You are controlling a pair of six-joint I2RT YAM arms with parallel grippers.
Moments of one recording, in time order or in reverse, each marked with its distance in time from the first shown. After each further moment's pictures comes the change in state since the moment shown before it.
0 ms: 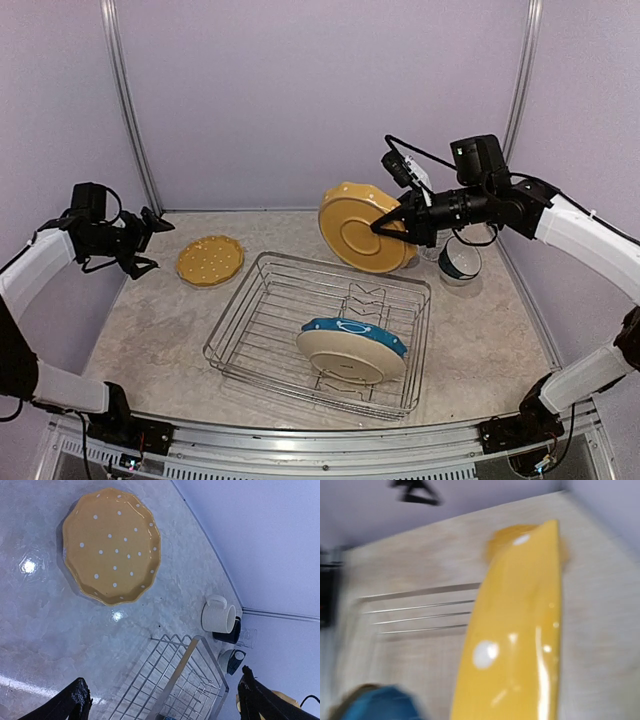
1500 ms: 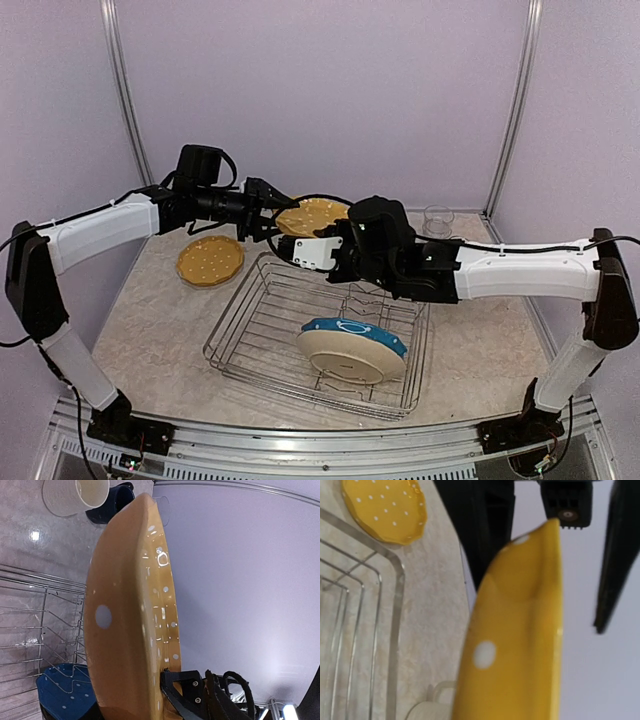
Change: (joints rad) left arm -0.632 0.406 0.363 0.391 0.241 -0.433; right arm 0.454 0.260 -0.097 0.555 1.051 -0.811
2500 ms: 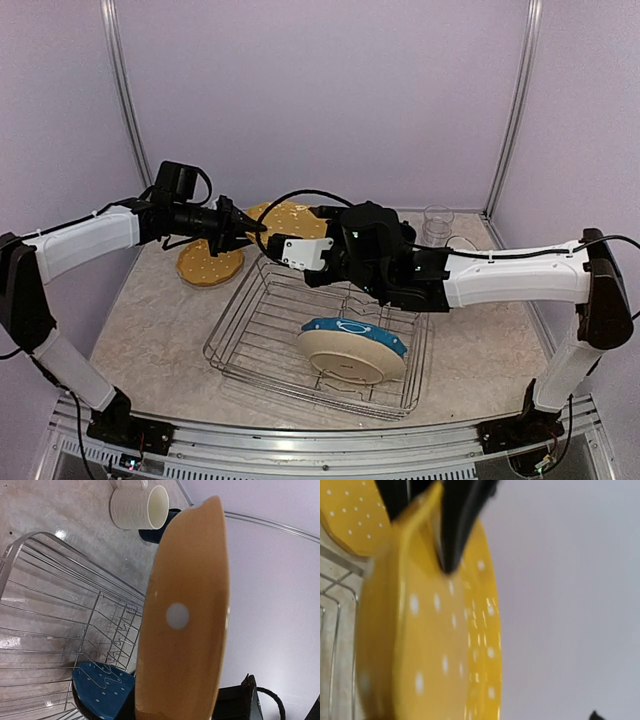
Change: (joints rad) left arm 0.107 -0.087 -0.146 -0.083 -0.034 0.021; right arm 0.032 0.042 0.000 0.130 0.081 -0.040
